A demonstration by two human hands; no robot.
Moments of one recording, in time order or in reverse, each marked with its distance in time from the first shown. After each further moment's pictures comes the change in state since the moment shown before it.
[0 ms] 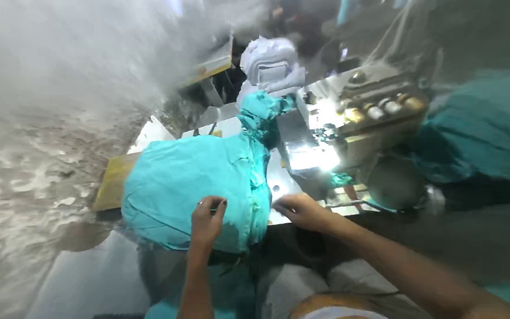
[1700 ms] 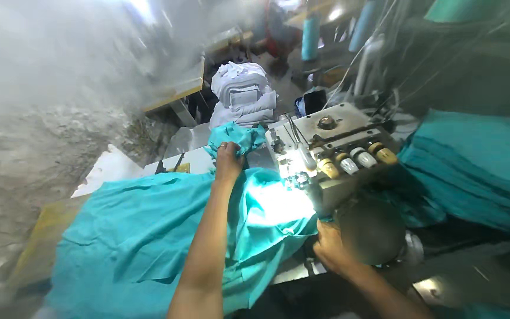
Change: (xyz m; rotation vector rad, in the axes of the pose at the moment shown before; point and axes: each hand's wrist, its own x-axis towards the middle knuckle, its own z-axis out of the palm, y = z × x) left_hand 0.253 0.086 0.148 0.098 -0.060 0.297; right_hand -0.047 0.055 -0.062 -0.497 0.251 0.639
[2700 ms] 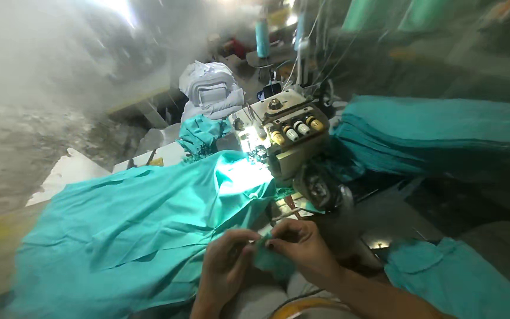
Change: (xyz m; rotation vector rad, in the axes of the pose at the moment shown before) left_hand -0.255 0.092 -0.059 -0.971 -0.097 0.418; right_hand -0.093 -0.075 -0.045 1.260 0.141 -0.230
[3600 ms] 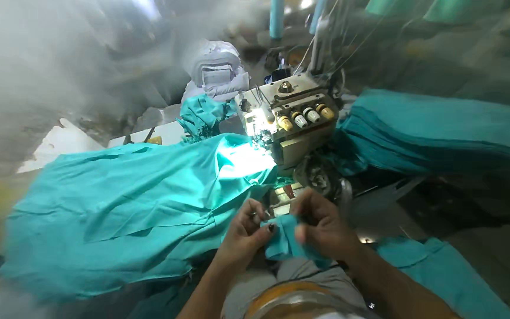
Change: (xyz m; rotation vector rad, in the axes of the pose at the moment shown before) left_hand 0.001 -0.013 0.029 -0.573 -0.013 -0.412; right_hand 0.015 -0.010 -0.043 -0.131 -0.299 -0.145
